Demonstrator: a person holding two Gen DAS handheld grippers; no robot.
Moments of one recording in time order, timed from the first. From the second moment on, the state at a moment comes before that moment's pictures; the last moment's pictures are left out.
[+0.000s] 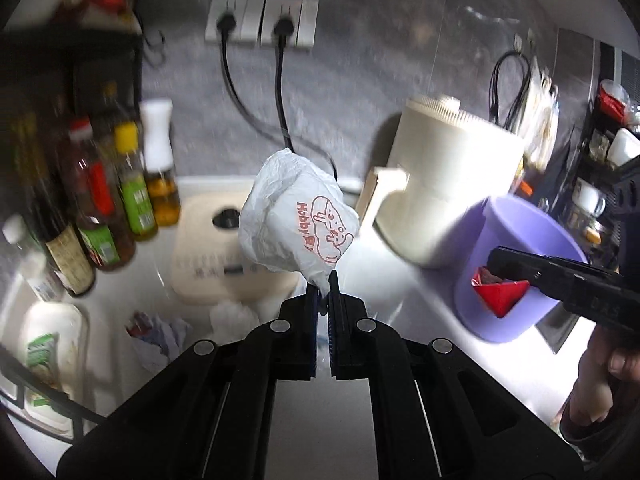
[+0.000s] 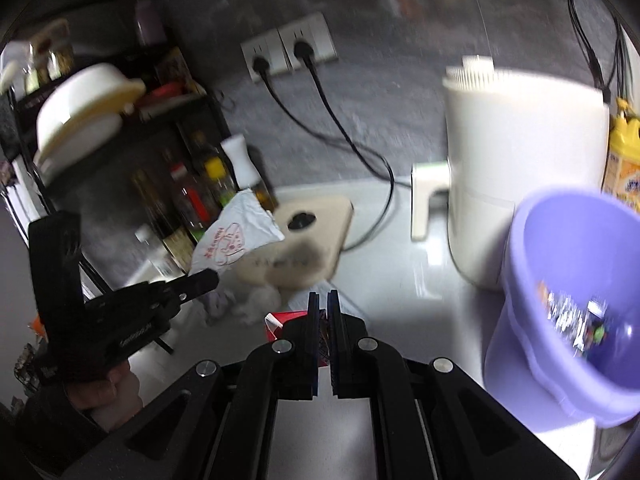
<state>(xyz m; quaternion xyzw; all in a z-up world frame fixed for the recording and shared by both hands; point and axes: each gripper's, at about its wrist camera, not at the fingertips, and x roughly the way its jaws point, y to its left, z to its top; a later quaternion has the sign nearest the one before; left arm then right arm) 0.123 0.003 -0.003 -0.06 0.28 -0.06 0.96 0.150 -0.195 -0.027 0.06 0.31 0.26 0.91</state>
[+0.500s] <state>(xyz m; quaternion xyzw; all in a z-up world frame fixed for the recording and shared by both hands) 0.108 -0.038 0.035 -0.06 0.24 -0.05 0.97 0.158 -0.275 0.043 0.09 0.23 0.26 0.93</state>
